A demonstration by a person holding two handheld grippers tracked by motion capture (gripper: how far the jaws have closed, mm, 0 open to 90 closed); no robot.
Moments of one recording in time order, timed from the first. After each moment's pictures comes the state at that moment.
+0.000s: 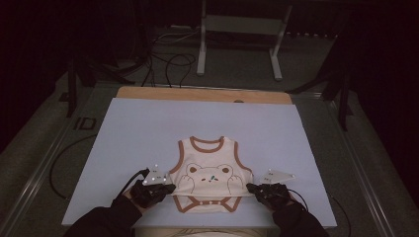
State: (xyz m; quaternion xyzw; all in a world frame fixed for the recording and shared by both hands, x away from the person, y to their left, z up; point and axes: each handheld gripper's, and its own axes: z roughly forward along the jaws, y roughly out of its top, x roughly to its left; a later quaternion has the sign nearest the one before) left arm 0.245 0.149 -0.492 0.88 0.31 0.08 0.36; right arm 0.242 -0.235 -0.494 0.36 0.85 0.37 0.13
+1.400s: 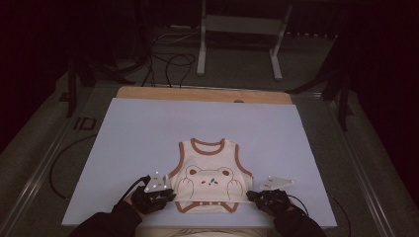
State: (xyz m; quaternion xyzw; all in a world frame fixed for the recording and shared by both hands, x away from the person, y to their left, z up) left arm 0.238 0.150 -0.512 0.88 0.31 0.09 0.34; right arm 0.233 -0.240 -0.514 0.36 0.85 0.36 0.10
